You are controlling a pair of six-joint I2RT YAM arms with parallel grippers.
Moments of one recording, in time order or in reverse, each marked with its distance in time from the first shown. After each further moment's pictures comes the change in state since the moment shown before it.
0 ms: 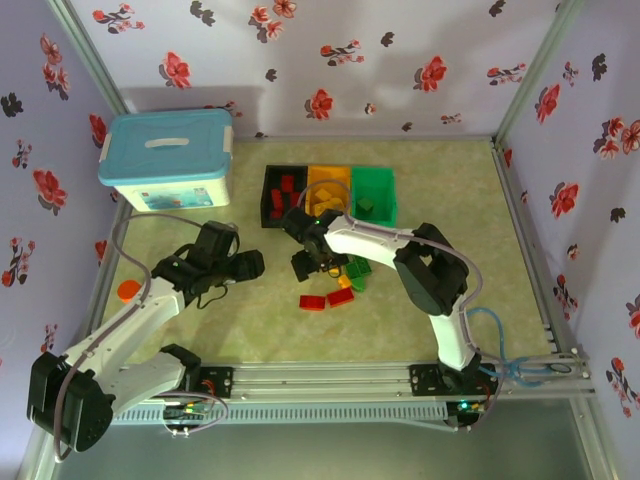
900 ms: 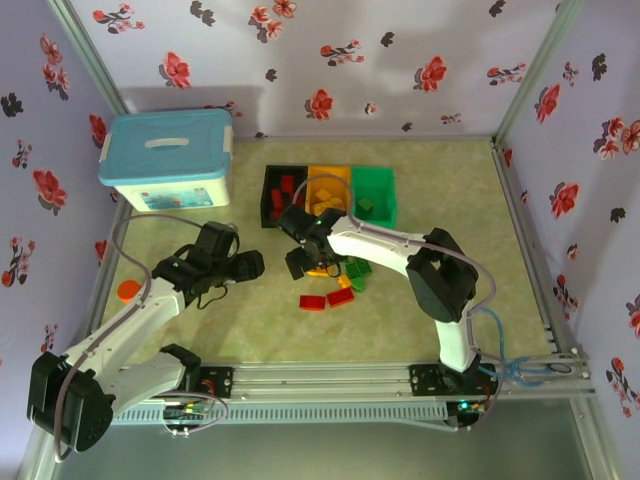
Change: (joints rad) left arm 0.002 0.000 -0.007 0.007 0.000 0.000; right arm 0.029 -0.061 0.006 -0.005 0.040 0.018
